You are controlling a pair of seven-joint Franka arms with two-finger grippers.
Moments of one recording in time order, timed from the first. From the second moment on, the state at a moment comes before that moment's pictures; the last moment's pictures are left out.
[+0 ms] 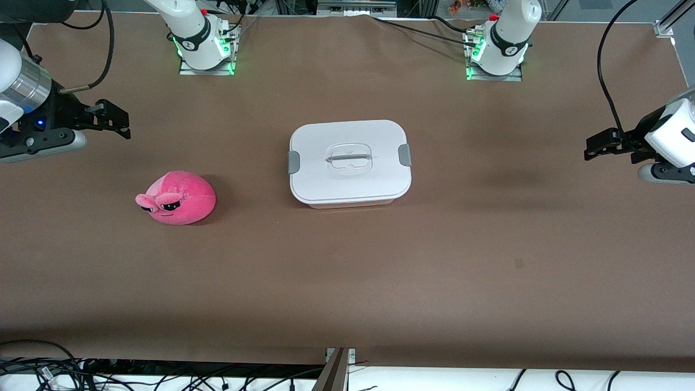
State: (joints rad) left arm -0.02 0.14 0.04 -1.50 0.00 1.53 0.05; right arm 0.06 0.08 0.06 -1.53 -0.02 1.56 -0.12
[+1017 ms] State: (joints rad) left arm -0.12 0.19 -0.01 -1.50 -0.02 1.48 0.07; right arm 0.06 0.07 0.06 -1.53 0.00 1.53 -0.12
